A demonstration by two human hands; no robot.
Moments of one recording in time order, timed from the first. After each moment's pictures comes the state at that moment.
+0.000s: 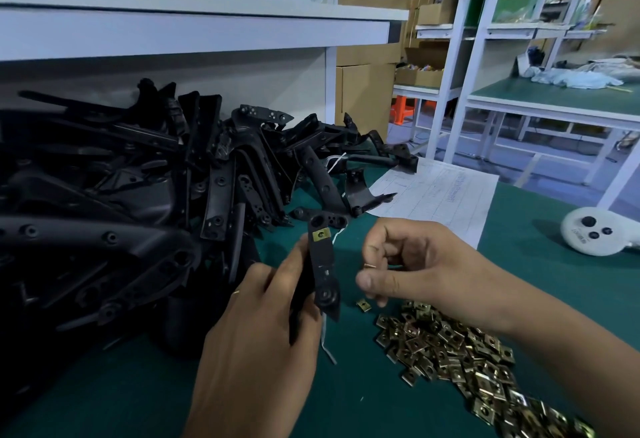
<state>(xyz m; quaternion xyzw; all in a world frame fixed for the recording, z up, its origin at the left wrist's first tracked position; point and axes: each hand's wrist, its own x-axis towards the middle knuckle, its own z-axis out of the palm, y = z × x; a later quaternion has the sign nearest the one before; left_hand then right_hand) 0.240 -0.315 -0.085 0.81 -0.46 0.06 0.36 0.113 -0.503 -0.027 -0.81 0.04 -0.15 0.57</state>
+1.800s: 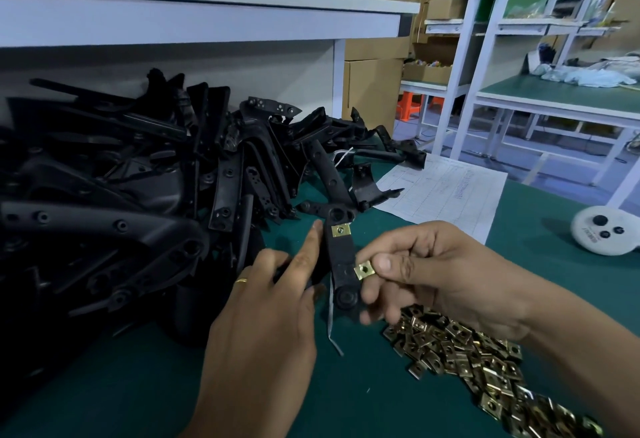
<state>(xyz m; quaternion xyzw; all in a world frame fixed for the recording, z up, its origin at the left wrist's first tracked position) 0.243 -0.316 -0.088 0.79 -0.49 0.13 0.34 0.113 -0.497 -0.027 -0.68 0.05 -0.05 0.73</state>
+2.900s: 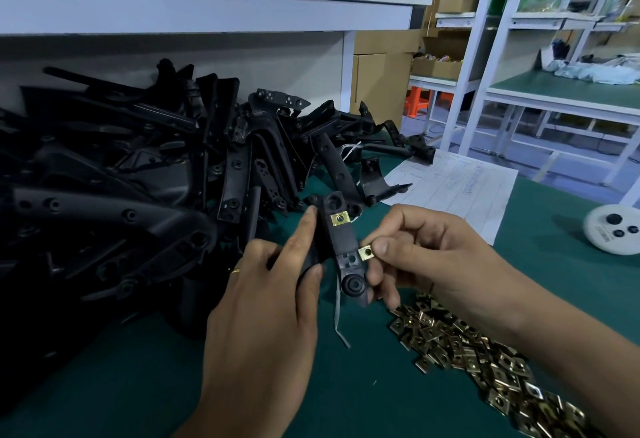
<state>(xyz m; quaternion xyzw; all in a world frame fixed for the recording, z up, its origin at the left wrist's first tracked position) 0.241 -0.310 -0.080 0.80 -0.45 0.15 0.36 0.123 -0.488 -0.036 -0.70 0.03 -0.17 0.69</state>
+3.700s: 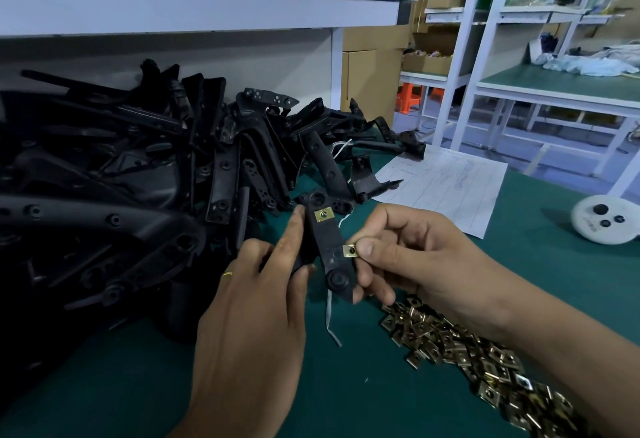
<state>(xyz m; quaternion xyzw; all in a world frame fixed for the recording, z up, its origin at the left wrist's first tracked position) 0.241 -0.309 -0.080 0.80 -0.47 0.14 0.34 0.123 -0.486 -0.039 -0.69 0.01 -0.16 0.70</state>
